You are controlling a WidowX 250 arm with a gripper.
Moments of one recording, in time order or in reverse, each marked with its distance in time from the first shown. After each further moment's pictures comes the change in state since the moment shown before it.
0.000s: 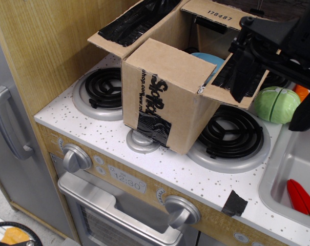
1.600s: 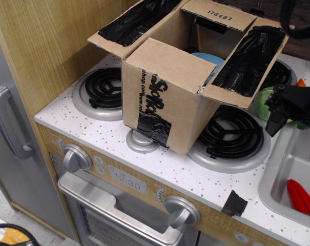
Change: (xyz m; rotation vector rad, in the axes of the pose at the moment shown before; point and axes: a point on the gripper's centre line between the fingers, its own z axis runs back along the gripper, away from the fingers) arm 0.052 -0.051 -0.083 -0.018 -0.174 -0.029
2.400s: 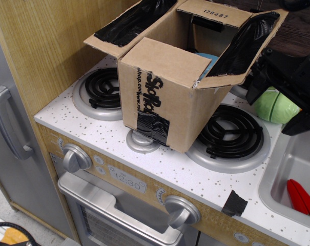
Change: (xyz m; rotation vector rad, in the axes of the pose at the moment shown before) arm 0.016 0.038 0.009 0.138 0.069 -0.176
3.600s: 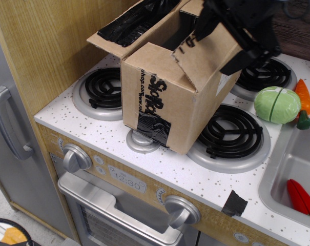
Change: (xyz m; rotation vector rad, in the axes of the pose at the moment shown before) arm 0.005 0.090 0.005 0.100 0.028 -0.136
